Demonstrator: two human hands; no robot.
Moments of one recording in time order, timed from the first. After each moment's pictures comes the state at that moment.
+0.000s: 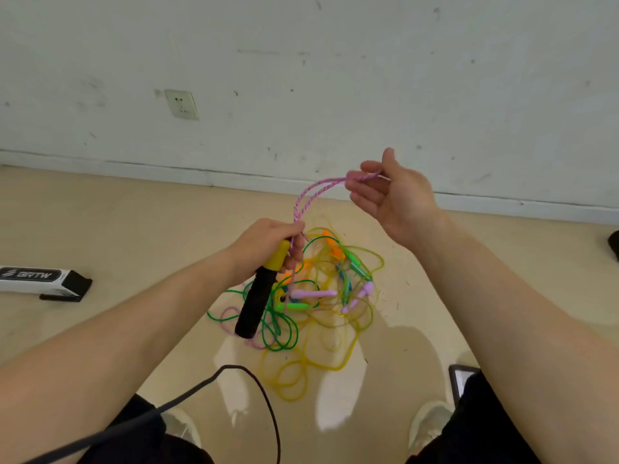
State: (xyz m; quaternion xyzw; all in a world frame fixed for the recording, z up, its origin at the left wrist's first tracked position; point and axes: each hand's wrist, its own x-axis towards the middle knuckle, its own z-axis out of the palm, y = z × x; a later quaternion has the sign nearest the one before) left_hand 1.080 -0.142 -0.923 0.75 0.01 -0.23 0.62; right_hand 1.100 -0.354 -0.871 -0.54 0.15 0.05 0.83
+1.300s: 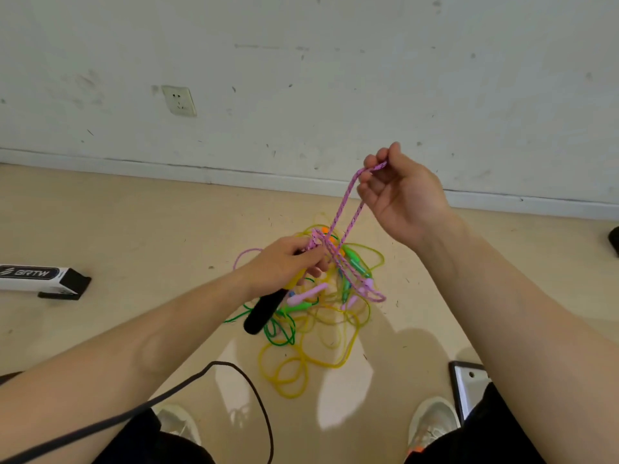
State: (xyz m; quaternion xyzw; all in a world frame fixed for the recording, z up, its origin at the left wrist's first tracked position) left_hand 1.056 -0.161 -0.944 0.80 -0.09 -0.22 0.55; right_hand 1.085 -0.356 -0.865 -0.43 0.08 0.04 0.90
